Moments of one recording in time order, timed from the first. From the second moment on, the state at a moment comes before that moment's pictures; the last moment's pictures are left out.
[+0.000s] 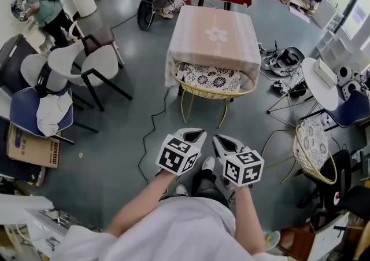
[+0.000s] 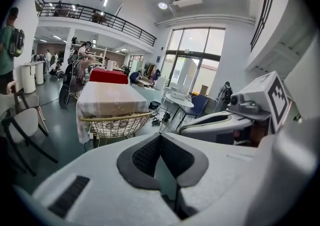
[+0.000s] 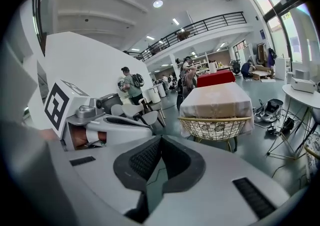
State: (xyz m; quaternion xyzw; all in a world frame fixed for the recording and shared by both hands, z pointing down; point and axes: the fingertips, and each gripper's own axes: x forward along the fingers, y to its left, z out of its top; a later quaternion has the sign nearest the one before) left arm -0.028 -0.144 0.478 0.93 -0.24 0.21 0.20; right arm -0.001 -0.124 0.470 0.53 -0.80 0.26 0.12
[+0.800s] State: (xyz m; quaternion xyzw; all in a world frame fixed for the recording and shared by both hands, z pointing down) left arm 0.037 -0.272 0.521 0.91 -0.26 0.28 0.17; right arm 0.092 -0.247 0.509 0.50 -0.81 0.22 0.22
